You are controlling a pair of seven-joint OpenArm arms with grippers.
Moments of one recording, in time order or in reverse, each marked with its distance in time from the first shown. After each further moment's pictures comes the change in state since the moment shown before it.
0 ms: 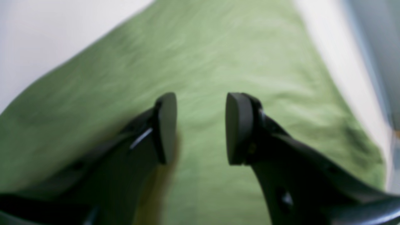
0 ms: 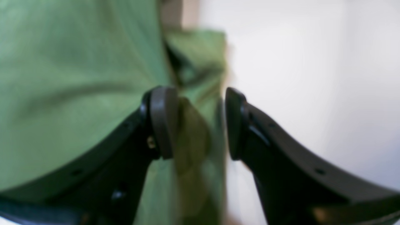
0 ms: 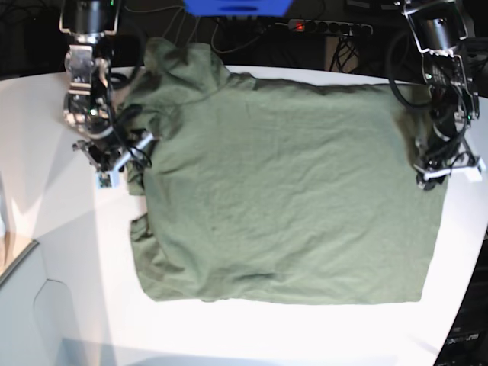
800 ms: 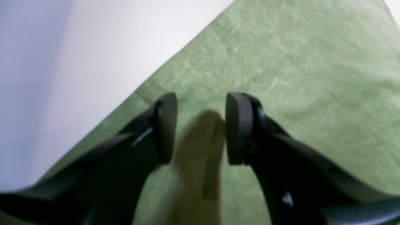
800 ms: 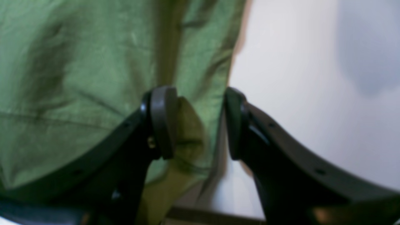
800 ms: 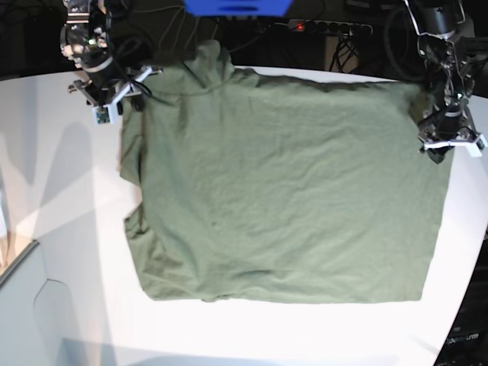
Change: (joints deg) left arm 5.0 -0.9 -0.5 -5.7 12.9 -1.2 -13.9; right arm -20.3 -0.4 -0.5 12.1 0.6 -0.1 3.6
